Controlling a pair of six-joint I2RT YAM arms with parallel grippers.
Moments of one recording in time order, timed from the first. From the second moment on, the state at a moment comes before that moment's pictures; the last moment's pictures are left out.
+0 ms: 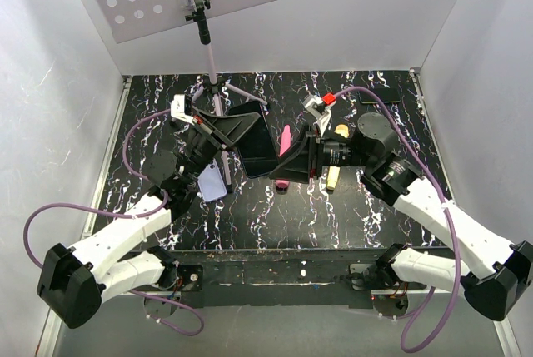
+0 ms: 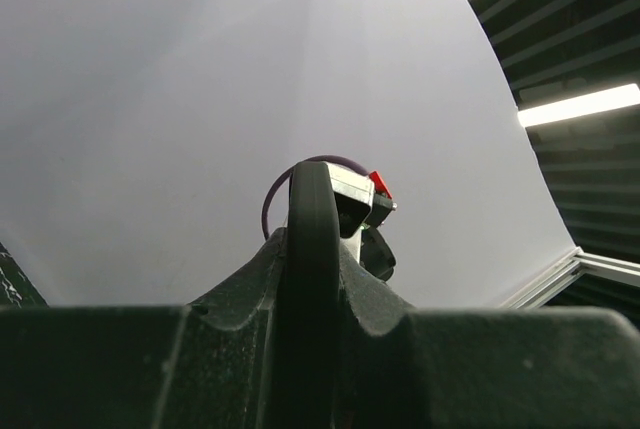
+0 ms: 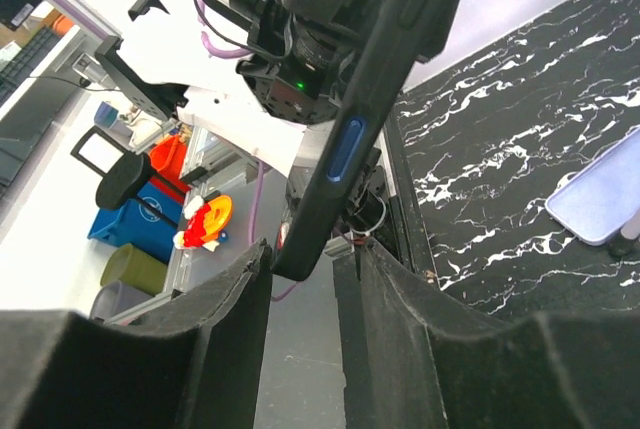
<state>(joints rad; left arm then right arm) -0.65 1.02 0.68 0.91 0.17 -1.37 0.75 1.04 1.01 0.05 -0.83 0.64</state>
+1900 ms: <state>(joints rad) -0.53 1.12 0.77 0.93 0.22 -1.54 0.94 1.08 0.99 0.16 -0.17 0.13</state>
